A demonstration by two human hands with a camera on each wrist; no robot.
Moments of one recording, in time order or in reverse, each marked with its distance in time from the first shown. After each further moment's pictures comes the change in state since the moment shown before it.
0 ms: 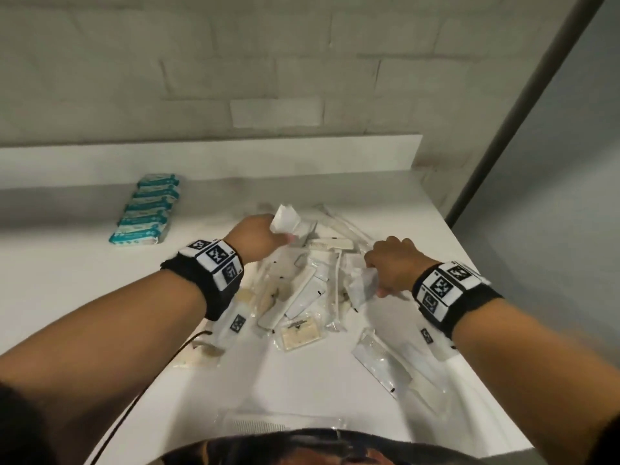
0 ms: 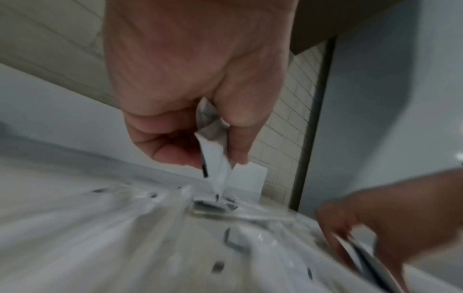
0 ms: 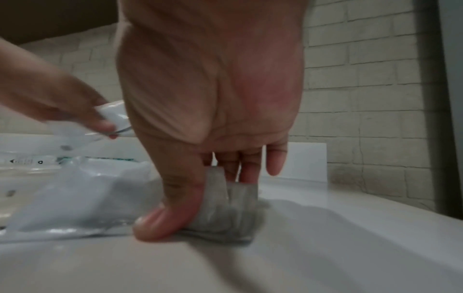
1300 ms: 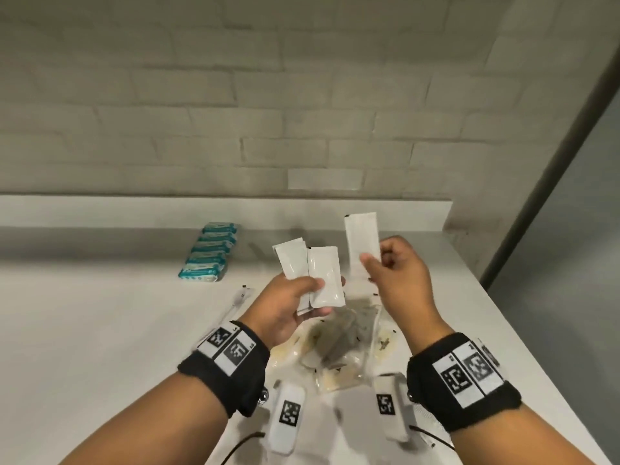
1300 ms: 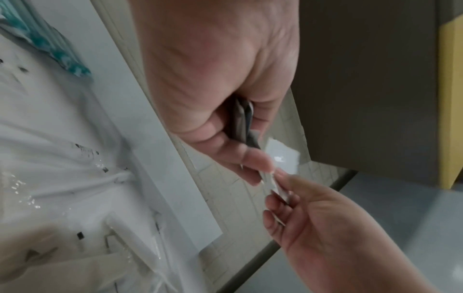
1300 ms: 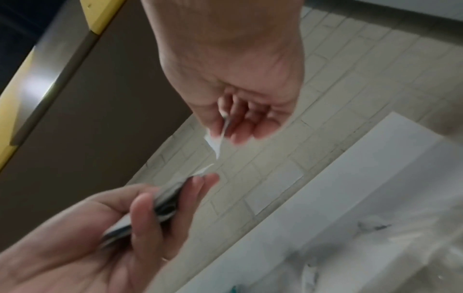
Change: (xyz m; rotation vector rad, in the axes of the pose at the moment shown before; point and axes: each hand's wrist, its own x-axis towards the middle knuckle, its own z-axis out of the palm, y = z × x) left_hand -0.105 0.014 -0.025 -1.443 -0.053 -0.012; right_hand -0.049 -0.092 -0.071 1.371 0.911 -0.064
